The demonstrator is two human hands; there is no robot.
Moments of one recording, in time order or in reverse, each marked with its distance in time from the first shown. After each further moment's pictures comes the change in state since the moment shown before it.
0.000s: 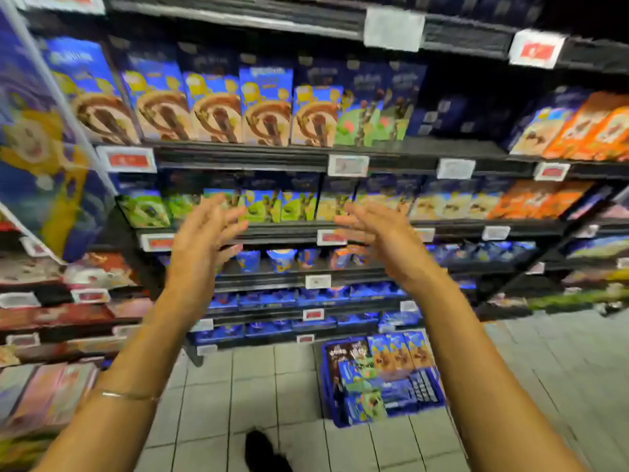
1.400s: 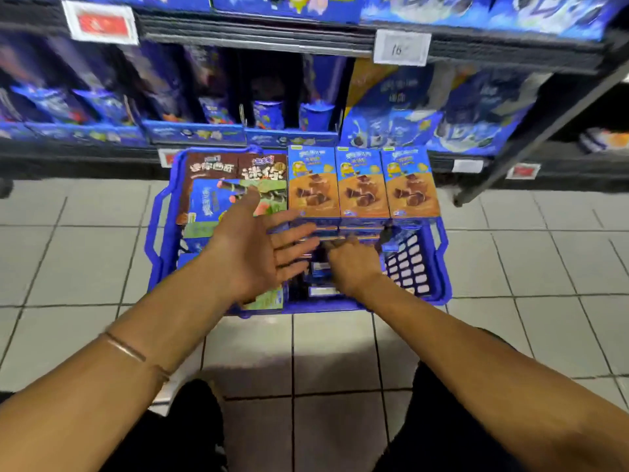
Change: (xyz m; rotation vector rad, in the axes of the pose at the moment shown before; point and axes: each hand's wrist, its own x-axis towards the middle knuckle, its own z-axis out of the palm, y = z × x) left_hand -0.094 -0.836 0.225 -0.160 0.096 -0.950; right_hand 0.114 0.916 -0.345 -1.699 -0.417 -0.096
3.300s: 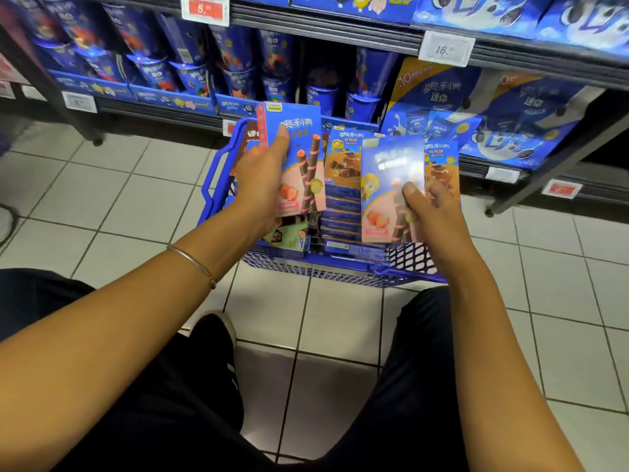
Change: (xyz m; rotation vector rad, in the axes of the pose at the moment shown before) left_hand -0.043 -0.014 0.009 0.105 0.369 0.644; right_hand -0.104 0.059 -0.077 1.642 0.348 0.043
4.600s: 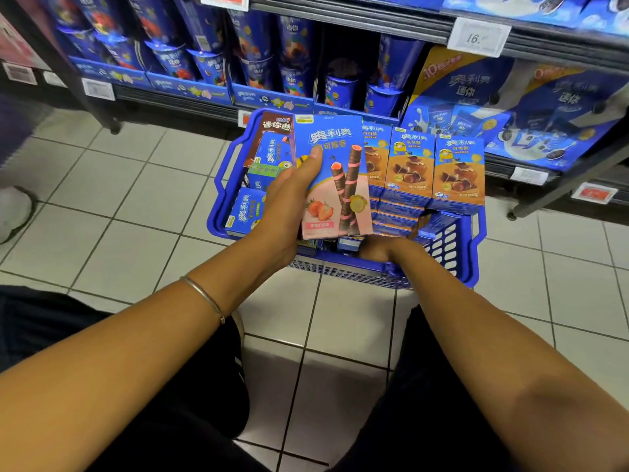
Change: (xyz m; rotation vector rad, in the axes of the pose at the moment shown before) left_hand -0.032 -0.031 -0.001 -0.146 -0.157 -0.116; right_hand 0.079 0.109 0.069 -1.300 -0.796 0.399
